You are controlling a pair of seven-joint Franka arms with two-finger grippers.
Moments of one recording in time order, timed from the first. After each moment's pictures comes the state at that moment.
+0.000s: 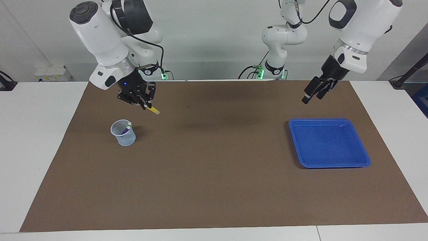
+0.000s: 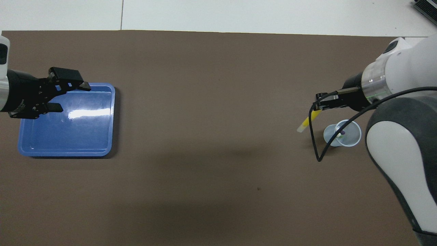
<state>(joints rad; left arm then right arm) -0.06 -0.07 -0.04 -1.75 -0.29 1.88 -0.55 0.07 0.06 0.12 -1.62 0.23 1.76 0.15</state>
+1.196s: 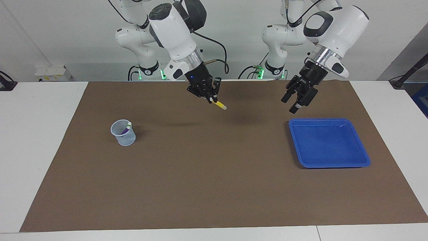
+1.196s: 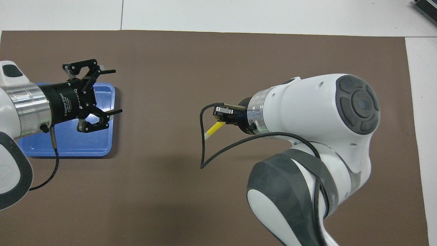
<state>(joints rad) -0.19 -0.19 -0.05 -2.07 -0.65 2.38 -1.47 0.40 0.09 0.13 -1.72 0.34 2.10 0.63</state>
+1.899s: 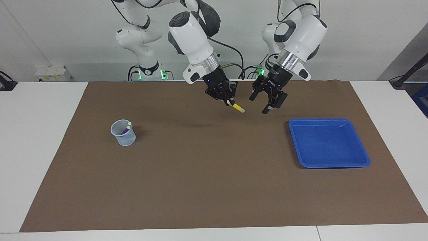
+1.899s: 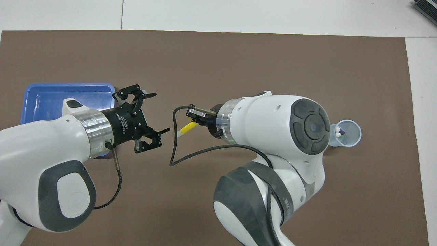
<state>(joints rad) -0.38 -0.21 -0.05 -2.19 -0.66 2.45 -1.79 0.48 0.14 0.13 -1.74 0.35 2.29 0.78</state>
